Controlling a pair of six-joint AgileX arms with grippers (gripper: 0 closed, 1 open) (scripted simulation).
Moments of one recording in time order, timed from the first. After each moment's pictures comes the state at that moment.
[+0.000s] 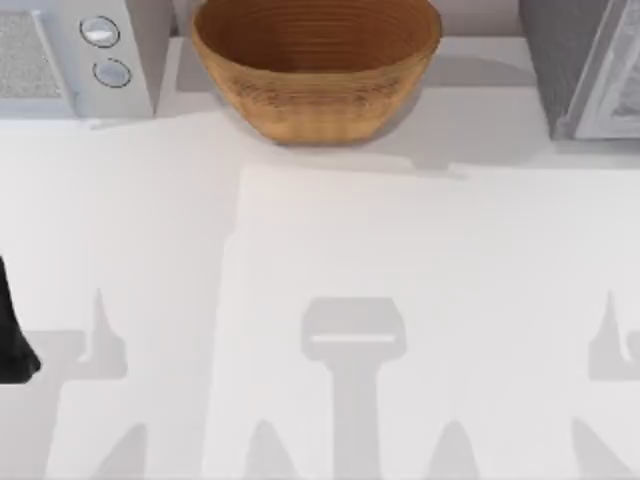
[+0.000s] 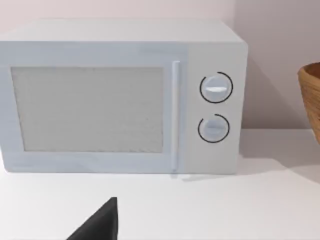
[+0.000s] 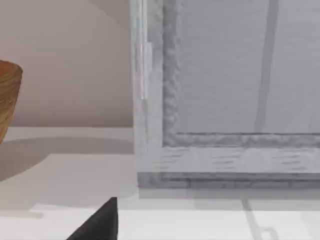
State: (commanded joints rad) left arm 0.00 0.00 0.00 0.00 0.00 0.00; right arm 0.00 0.00 0.00 0.00 0.00 0.00
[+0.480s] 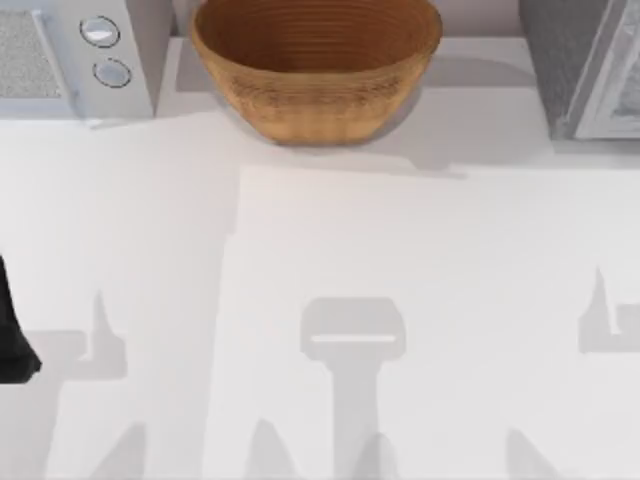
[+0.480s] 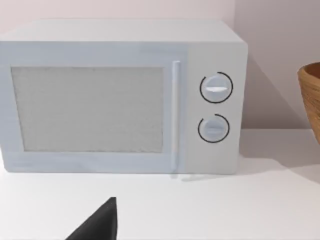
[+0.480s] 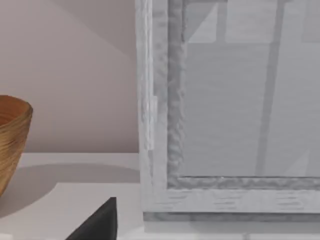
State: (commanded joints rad) left arm 0.00 0.00 0.00 0.00 0.00 0.00; right arm 0.03 0.18 0.22 -0.05 0.02 0.01
